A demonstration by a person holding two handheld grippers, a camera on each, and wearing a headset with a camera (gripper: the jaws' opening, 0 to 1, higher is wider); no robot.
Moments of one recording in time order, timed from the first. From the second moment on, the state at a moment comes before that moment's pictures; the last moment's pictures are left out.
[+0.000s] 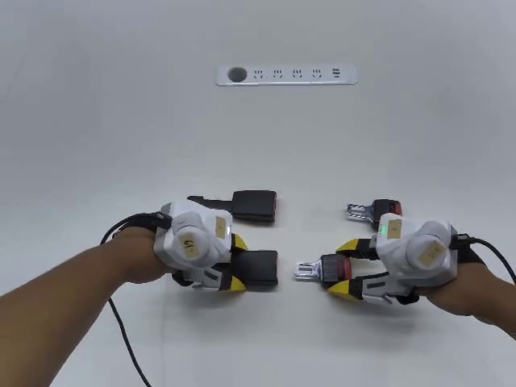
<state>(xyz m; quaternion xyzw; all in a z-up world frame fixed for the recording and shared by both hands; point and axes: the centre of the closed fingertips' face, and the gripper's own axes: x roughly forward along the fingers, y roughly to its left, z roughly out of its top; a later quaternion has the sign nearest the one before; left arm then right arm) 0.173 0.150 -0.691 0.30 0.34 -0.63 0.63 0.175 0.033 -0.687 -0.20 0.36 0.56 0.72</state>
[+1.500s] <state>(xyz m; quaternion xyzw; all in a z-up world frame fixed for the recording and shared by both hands) 0.173 0.147 -0.690 0.32 0.35 -0.63 0.62 0.179 0.087 -0.690 -0.18 0.35 0.55 0.73</state>
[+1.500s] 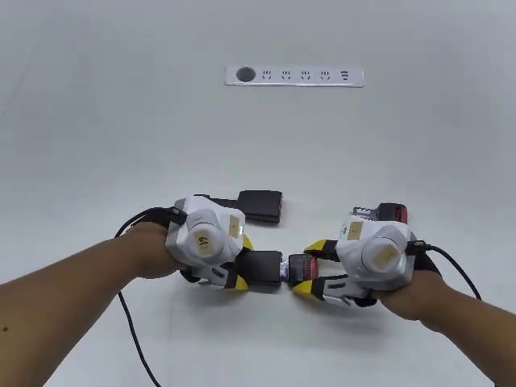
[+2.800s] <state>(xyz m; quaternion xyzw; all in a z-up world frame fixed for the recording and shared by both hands) 0.169 0.152 -0.689 0.27 0.30 -0.66 0.64 0.174 0.085 -0.685 -0.20 0.28 0.59 0.73</state>
